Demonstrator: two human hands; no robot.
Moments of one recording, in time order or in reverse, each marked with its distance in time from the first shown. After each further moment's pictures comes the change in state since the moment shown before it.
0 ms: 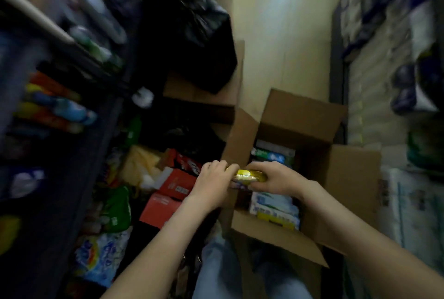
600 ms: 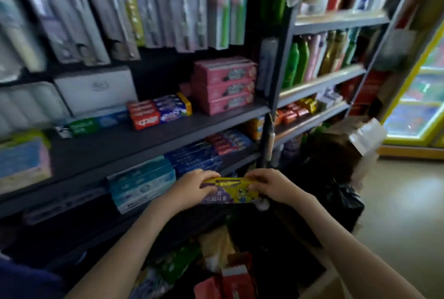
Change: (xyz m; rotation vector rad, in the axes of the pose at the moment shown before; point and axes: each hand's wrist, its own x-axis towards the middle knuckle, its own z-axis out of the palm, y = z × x) left_hand -0.384 -0.169 -0.189 -0.543 0.688 -0.612; right_hand 0.025 -0.454 -0.070 -0.320 0.038 -0.632
